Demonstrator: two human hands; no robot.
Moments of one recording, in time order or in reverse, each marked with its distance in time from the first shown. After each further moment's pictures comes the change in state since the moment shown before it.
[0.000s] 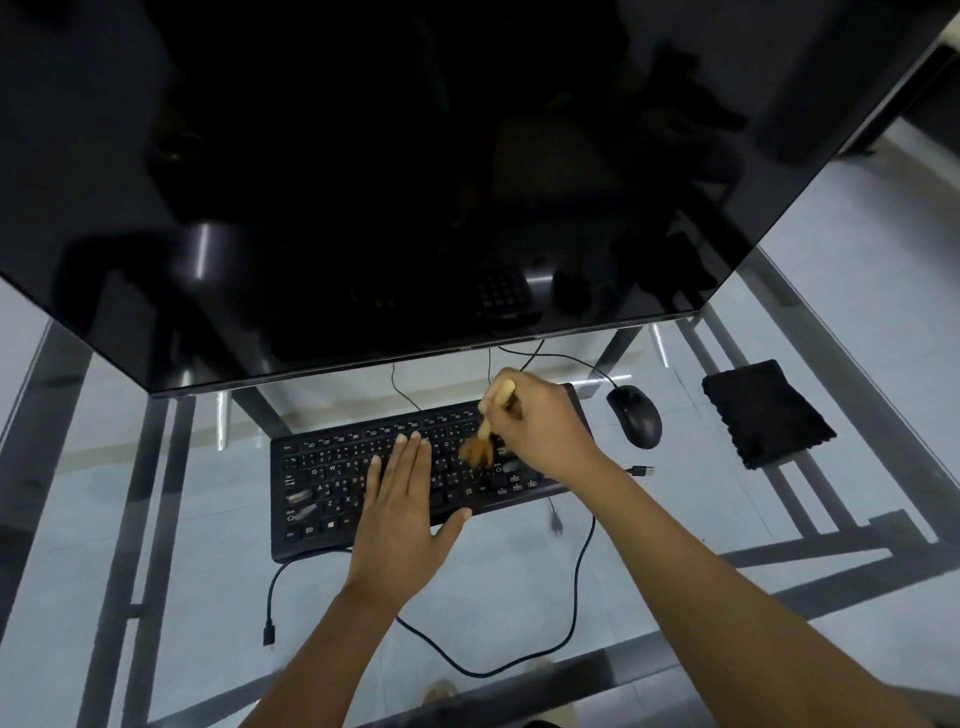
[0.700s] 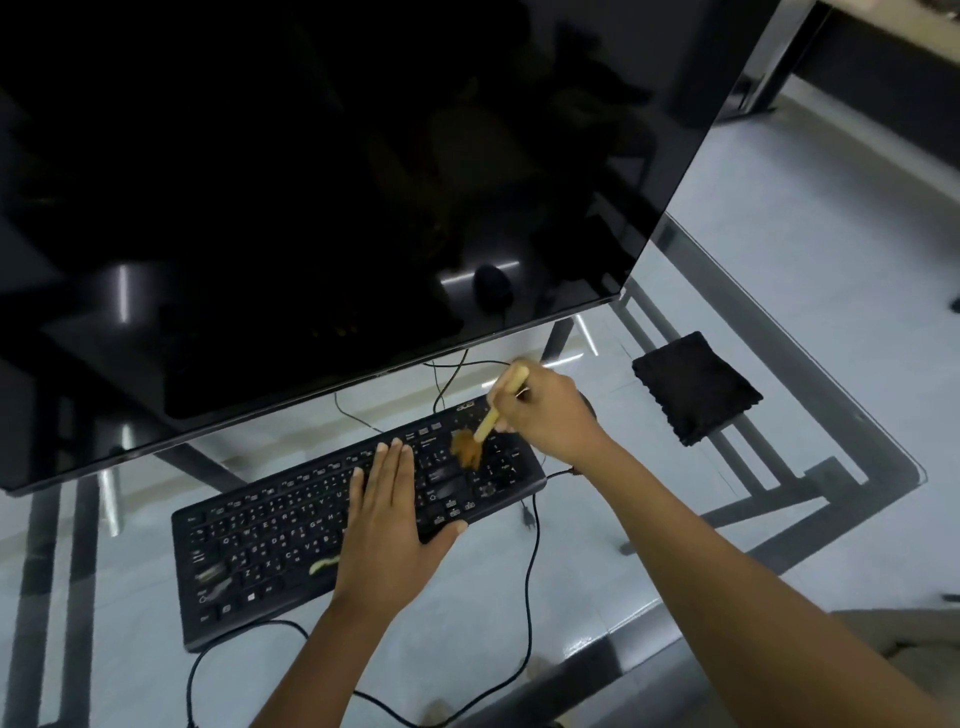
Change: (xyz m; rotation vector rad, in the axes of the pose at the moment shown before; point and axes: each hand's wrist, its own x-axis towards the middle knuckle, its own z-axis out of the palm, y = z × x) left_hand 0.043 0.046 0.017 -0.034 -0.060 0.082; right_hand 0.001 0.055 -0.066 0.068 0.144 0.219
